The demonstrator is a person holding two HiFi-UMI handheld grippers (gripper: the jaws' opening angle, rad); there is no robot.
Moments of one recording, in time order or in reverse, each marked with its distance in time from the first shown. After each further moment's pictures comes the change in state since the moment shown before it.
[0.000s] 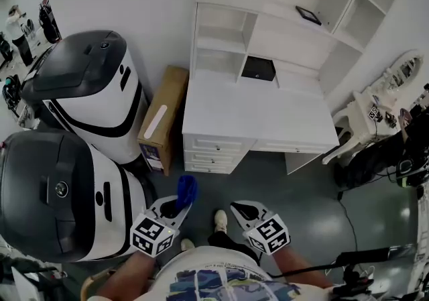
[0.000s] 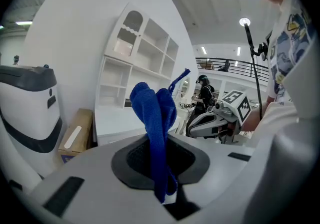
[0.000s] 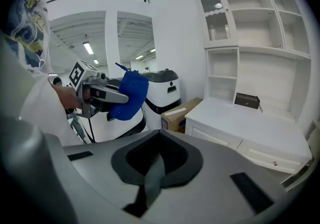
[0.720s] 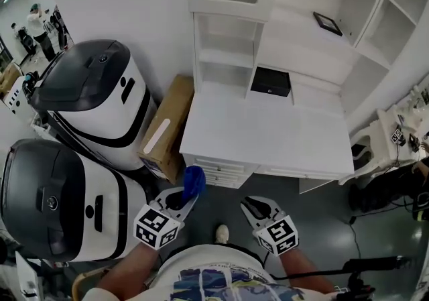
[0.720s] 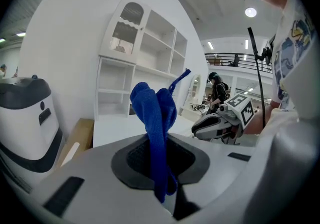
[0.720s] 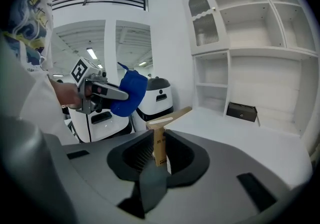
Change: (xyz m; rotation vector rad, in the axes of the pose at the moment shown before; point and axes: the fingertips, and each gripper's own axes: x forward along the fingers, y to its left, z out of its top) left arm 0.129 0.046 0.080 0.026 -0.003 0.104; right arm 0.023 -0.161 0.035 -0.043 -0.087 0.028
